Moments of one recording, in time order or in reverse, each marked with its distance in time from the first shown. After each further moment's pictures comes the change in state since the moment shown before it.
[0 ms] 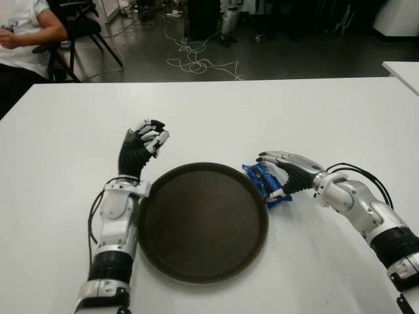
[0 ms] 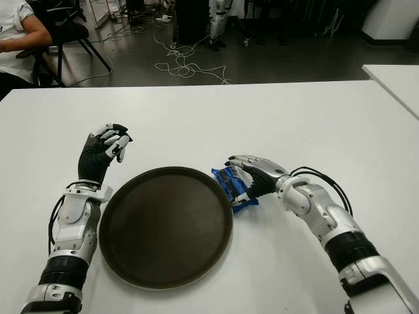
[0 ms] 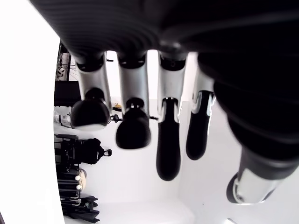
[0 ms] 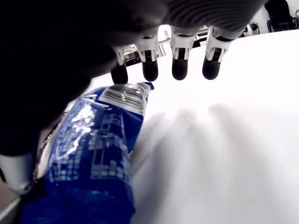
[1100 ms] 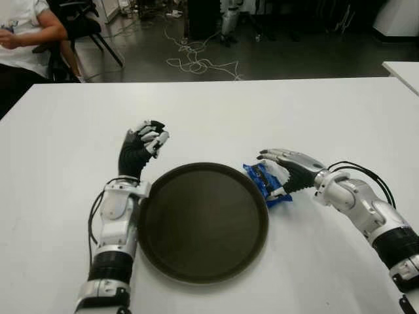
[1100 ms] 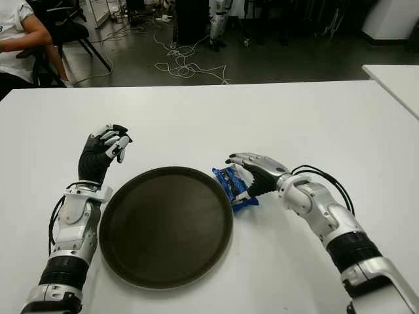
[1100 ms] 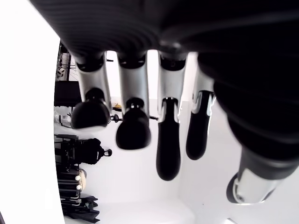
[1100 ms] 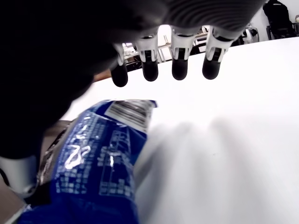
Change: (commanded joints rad) left arm -0.003 -0.007 0.000 0.015 -0.006 -0.005 0.000; right arm -0.001 -0.017 -0.004 -0.021 -0.015 0.018 0.000
